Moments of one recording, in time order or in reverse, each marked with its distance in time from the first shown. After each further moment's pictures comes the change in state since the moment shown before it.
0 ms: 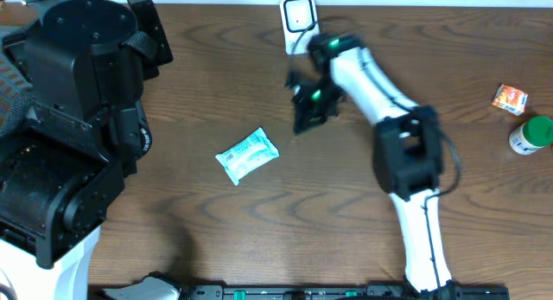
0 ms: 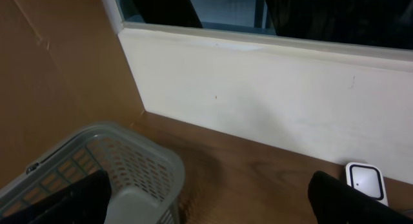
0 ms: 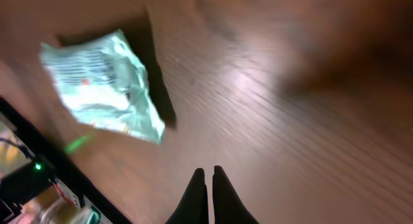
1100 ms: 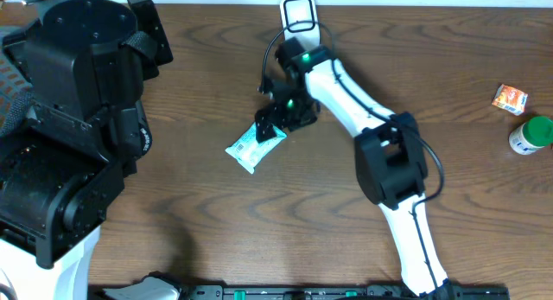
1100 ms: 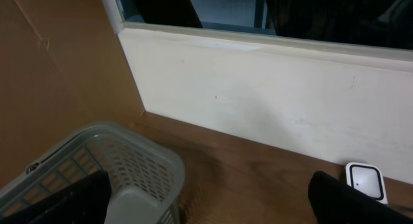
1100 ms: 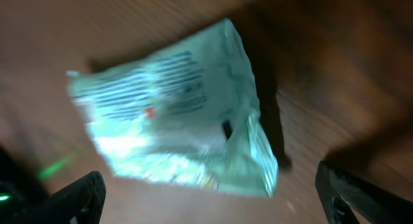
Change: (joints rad) left arm 0.000 0.000 0.000 0.000 0.000 0.000; right arm 0.150 0.023 -0.040 0.186 0.061 0.077
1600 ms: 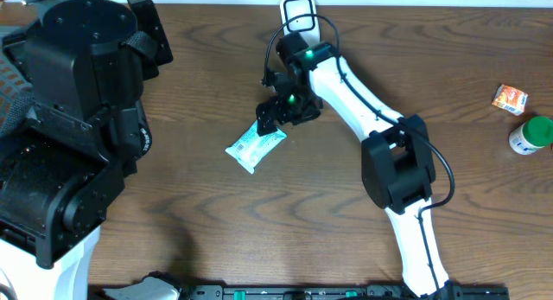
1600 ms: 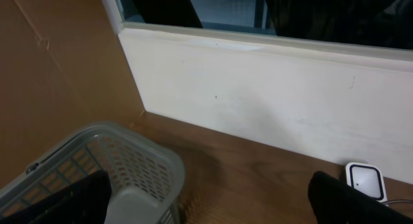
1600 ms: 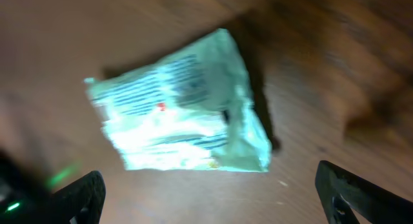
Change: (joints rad) left arm 0.000 0.000 0.000 0.000 0.000 0.000; right arm -0.013 -0.068 -0.006 0.004 0.009 0.048
